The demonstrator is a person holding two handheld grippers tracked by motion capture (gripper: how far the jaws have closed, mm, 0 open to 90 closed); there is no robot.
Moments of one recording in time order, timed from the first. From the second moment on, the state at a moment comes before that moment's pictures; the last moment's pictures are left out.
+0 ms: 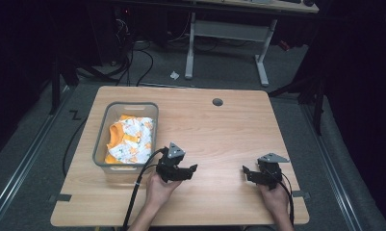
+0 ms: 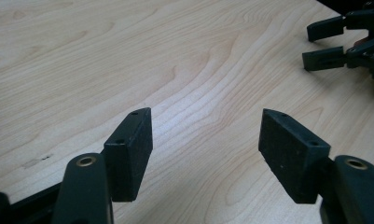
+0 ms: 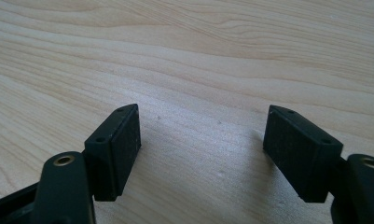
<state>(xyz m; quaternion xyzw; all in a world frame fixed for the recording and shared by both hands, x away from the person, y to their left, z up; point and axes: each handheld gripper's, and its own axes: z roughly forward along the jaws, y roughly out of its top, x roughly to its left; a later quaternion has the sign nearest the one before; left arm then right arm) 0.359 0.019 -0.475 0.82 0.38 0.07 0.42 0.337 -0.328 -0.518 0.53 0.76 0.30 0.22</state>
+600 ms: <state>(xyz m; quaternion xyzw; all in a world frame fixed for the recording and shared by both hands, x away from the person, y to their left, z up) 0.358 0.004 -0.498 0.83 0.38 0.09 0.40 0.337 -0.328 -0.518 0.53 0.76 0.30 0.22</state>
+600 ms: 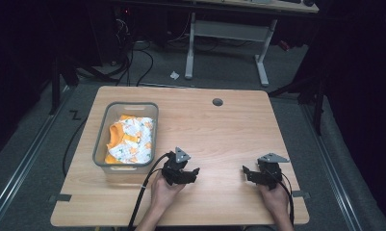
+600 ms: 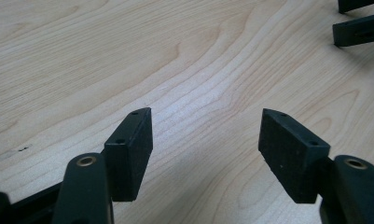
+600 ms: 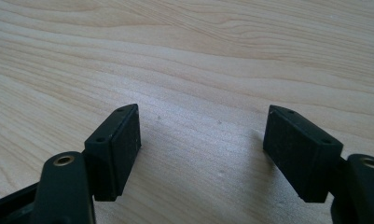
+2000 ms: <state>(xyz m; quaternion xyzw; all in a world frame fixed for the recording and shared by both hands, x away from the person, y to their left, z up) 0.360 0.003 -0.524 0.83 0.40 0.15 0.37 0.337 -0.328 -0.518 0.54 0.76 0.30 0.22</state>
